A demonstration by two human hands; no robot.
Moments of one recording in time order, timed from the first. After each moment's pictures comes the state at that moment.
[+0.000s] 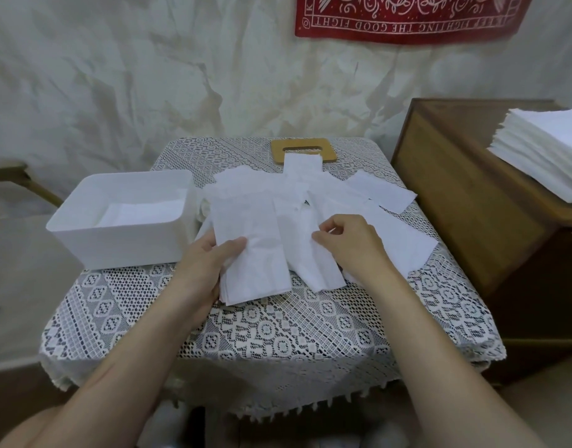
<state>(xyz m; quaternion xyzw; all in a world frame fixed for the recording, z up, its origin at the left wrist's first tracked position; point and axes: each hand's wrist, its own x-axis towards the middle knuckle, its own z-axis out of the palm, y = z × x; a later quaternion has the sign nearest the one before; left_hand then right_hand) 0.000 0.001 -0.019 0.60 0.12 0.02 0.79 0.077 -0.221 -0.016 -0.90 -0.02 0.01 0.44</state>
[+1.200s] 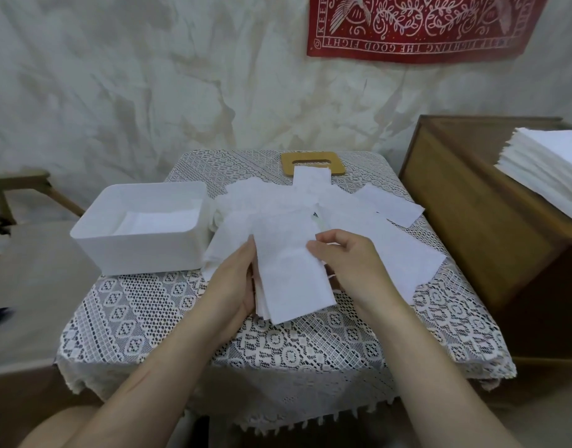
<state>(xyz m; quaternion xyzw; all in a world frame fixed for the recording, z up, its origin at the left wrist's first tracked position) -0.009 -0.032 -0.009 0.54 0.09 0.00 0.84 0.032 -0.200 0.004 -0.72 -0.04 0.08 0.69</state>
